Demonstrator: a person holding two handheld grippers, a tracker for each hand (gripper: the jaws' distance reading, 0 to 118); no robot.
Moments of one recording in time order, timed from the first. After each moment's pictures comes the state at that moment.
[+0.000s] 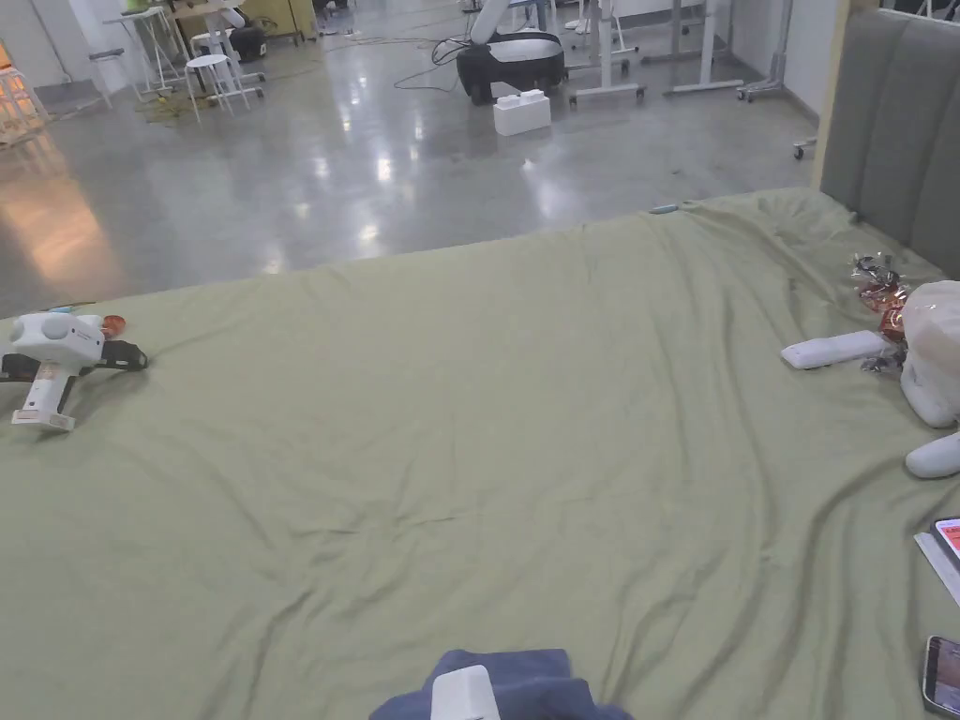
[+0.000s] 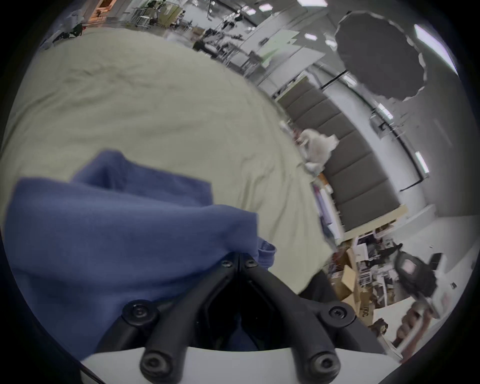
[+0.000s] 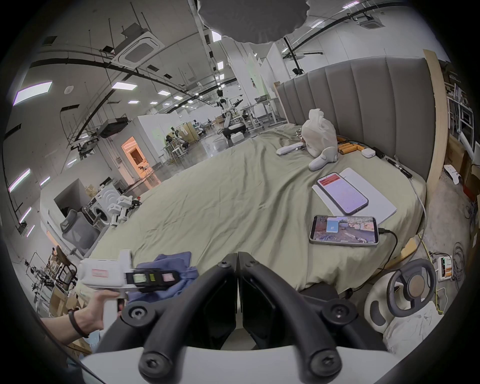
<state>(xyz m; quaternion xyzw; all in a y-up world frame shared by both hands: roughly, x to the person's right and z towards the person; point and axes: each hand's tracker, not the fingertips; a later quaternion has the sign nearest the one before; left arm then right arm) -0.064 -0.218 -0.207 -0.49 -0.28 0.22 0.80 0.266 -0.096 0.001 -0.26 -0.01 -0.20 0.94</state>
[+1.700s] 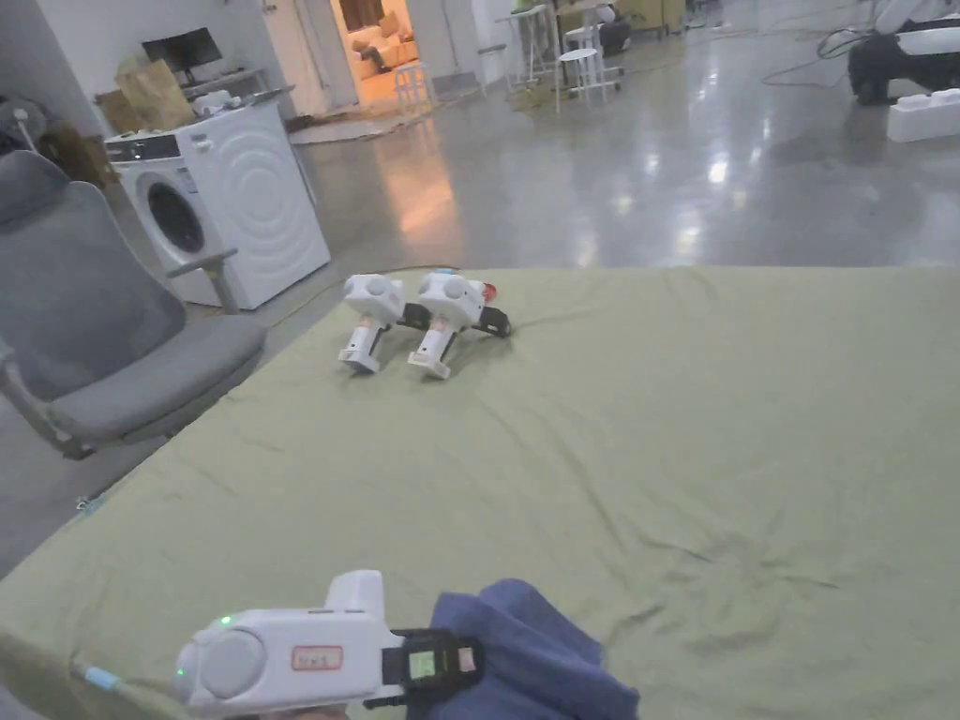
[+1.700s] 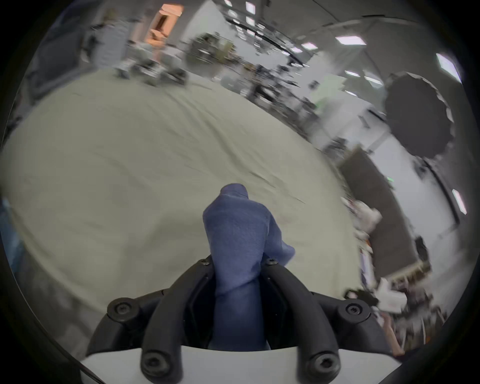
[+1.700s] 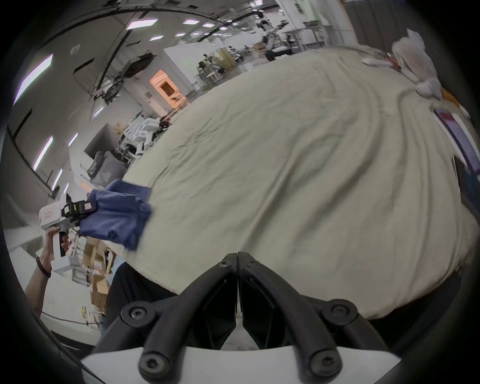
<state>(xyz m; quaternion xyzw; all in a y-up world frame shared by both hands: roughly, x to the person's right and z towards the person) -0.454 -0.092 -0.204 -0.41 -0.06 0.23 0.88 0.166 -0.202 -0.135 -0.46 0.16 -0.20 0.85</state>
